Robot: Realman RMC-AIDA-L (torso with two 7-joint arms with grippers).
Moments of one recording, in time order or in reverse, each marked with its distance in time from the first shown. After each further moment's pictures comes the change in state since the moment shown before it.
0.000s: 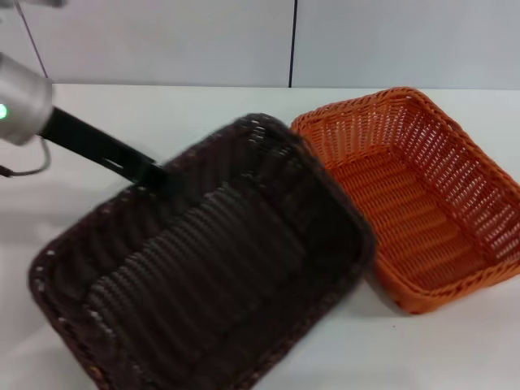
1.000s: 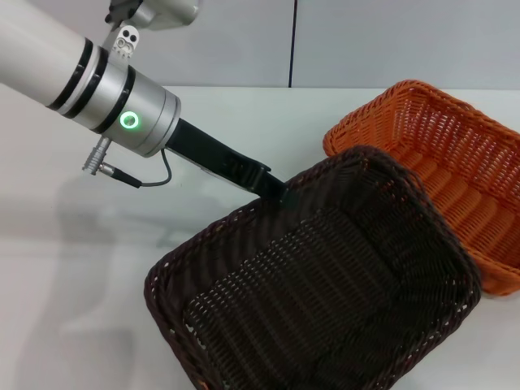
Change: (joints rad) left arm -0.161 -0.062 0.013 0.308 -0.072 0.154 -0.010; right arm 0.006 -0.009 -0.001 0.000 -0.001 0.050 0.000
